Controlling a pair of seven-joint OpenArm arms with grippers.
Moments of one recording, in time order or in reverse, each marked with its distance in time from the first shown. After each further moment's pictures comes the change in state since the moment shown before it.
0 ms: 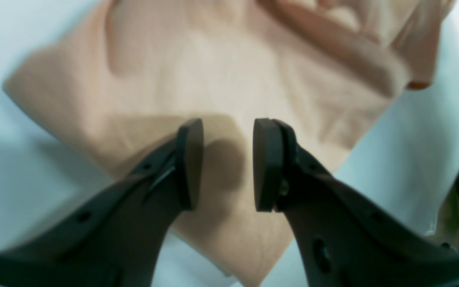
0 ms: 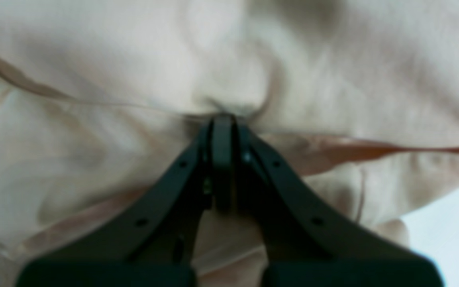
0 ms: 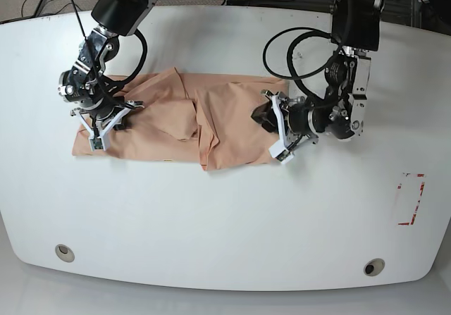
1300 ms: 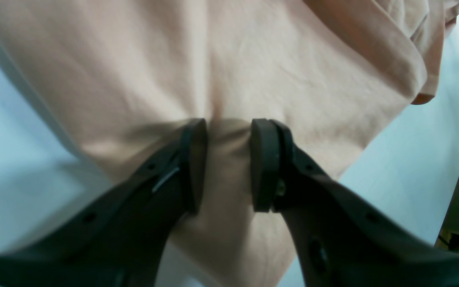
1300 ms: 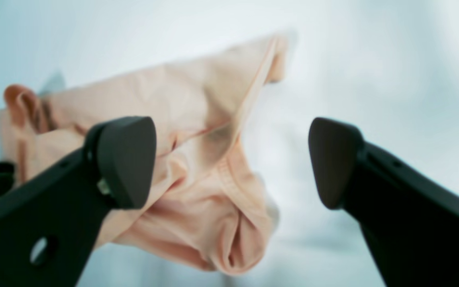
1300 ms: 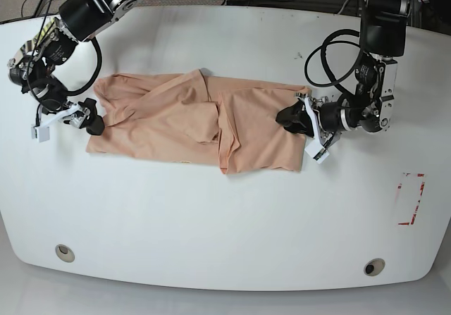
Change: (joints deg) left arm -0.6 -9.7 -0.2 -15.6 -6.4 -5.9 -15.2; right arm 3.7 8.5 19.6 0.5 42.4 -0.2 -30.6
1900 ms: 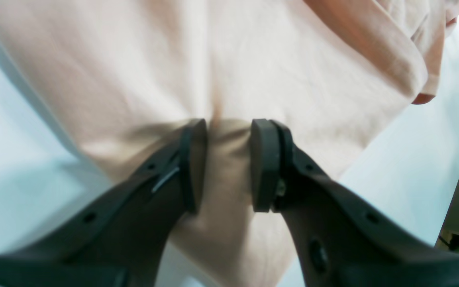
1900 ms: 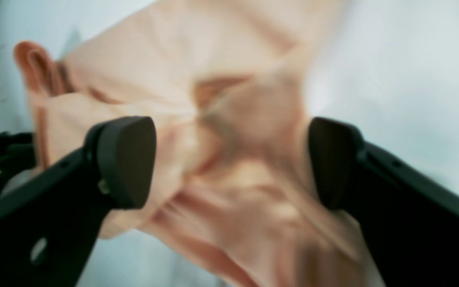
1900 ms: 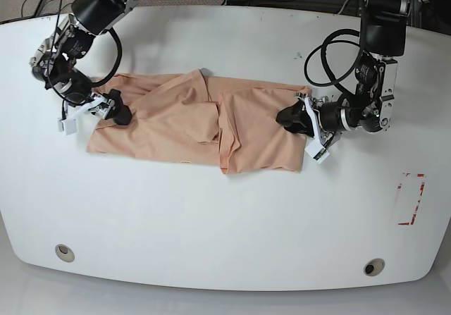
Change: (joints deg) left arm 0.1 0.0 0.0 0.2 0.0 0.0 0.0; right arm -2.8 -4.3 -4.6 -5.2 1.2 0.1 3.1
